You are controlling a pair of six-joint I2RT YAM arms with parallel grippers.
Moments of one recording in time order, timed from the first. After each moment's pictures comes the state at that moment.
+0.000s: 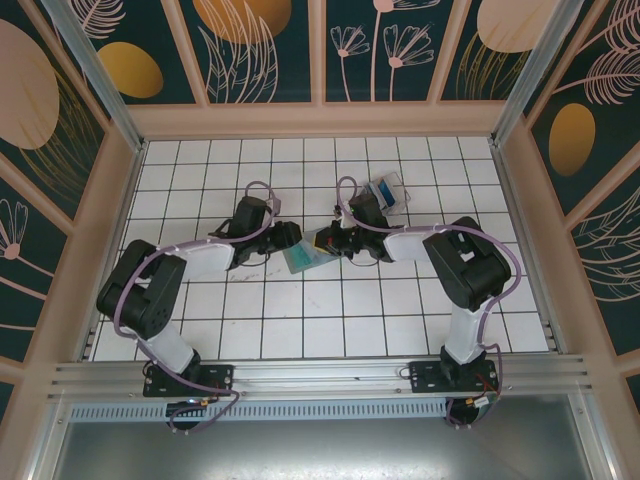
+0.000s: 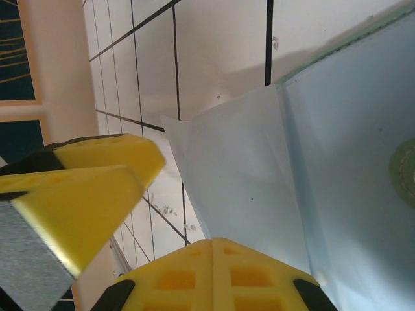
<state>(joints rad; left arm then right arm) -0.47 1.69 0.81 0.16 0.36 -0.73 0.58 1.87 0.92 0.26 -0.66 0.95</state>
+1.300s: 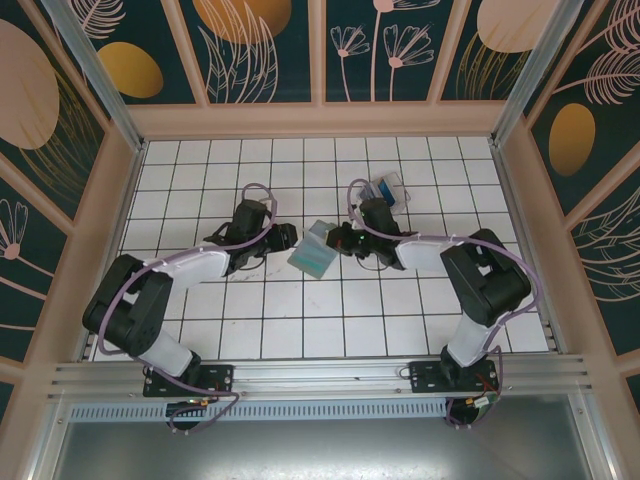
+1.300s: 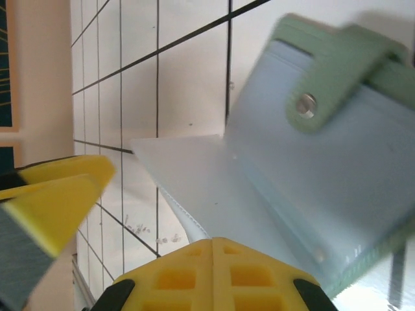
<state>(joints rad) -0.50 1.56 0.77 0.07 0.17 -0.62 0.57 1.73 0.80 0.25 -0.48 0.88</state>
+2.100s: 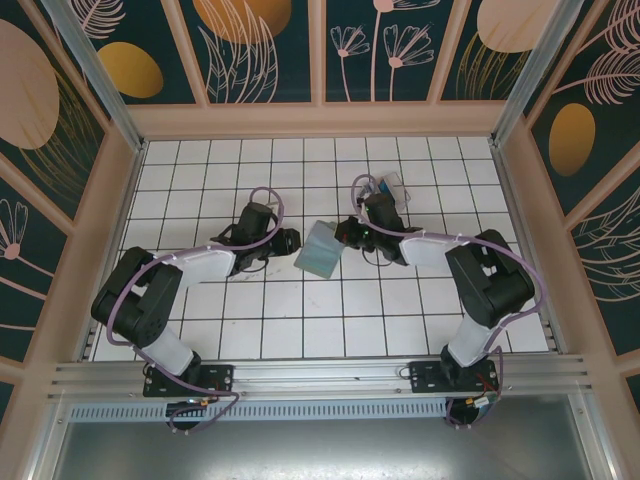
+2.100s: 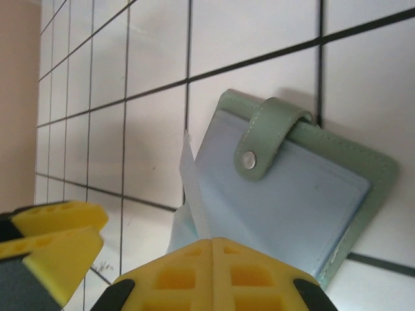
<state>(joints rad) -0.52 1.62 0.77 0.10 0.19 -0.58 0.52 1.71 0.83 0.18 -0.36 0.80</state>
